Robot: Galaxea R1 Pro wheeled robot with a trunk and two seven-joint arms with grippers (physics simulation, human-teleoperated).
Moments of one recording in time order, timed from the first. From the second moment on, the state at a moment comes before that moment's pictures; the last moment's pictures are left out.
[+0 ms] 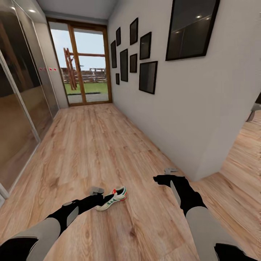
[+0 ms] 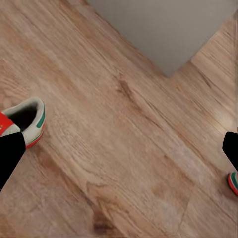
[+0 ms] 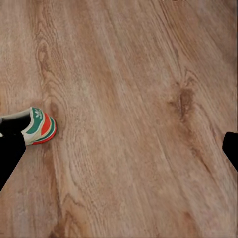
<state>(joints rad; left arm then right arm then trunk) -0.79 0.07 -0.04 -0.15 0.17 -0.11 -0.78 -0.78 0.08 -0.14 -0.70 0.16 0.51 0.14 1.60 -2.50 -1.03</state>
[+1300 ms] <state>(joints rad) -0.79 0.07 -0.04 -0.15 0.18 -0.11 -0.78 -0.78 0.08 -0.14 -0.70 0.16 0.51 0.14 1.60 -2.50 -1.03</state>
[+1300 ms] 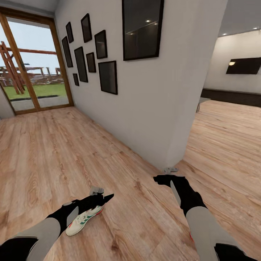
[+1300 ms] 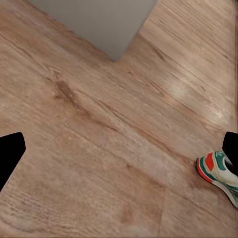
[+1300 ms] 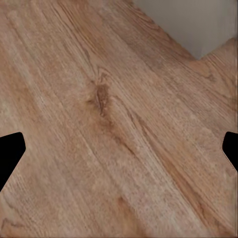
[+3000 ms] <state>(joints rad) -0.79 0.07 -0.04 -0.15 0.18 -0.11 -0.78 -0.78 0.08 -0.14 -0.70 0.16 0.51 0.14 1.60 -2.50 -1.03</state>
